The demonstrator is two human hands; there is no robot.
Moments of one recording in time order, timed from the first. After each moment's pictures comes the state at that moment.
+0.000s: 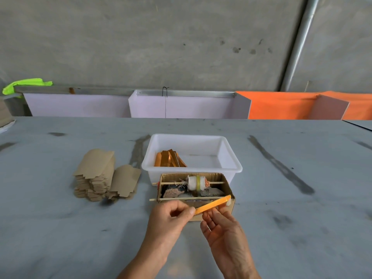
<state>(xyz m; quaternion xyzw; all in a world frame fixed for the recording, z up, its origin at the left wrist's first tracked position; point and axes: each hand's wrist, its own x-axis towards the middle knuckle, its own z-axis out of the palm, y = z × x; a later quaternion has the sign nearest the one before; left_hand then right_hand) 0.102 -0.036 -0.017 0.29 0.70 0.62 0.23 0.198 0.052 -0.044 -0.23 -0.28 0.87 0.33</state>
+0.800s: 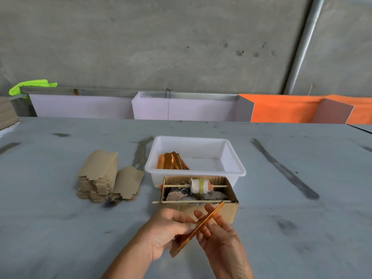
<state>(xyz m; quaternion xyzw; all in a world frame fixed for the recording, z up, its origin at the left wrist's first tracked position) 0.081 -0.038 -0.012 0.17 0.68 0.55 0.46 0.197 0.041 -0.046 -0.20 -0.30 0.89 0.29</state>
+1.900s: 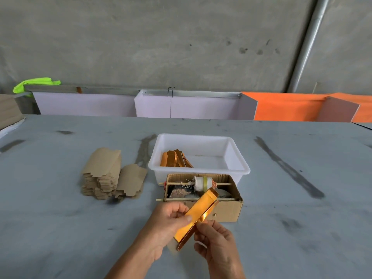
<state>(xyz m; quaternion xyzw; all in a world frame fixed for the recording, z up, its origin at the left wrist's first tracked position) 0.077 -0.044 -0.021 0.28 0.71 0.55 0.33 0.183 0.029 -0.053 -0.36 -0.41 0.79 0.27</state>
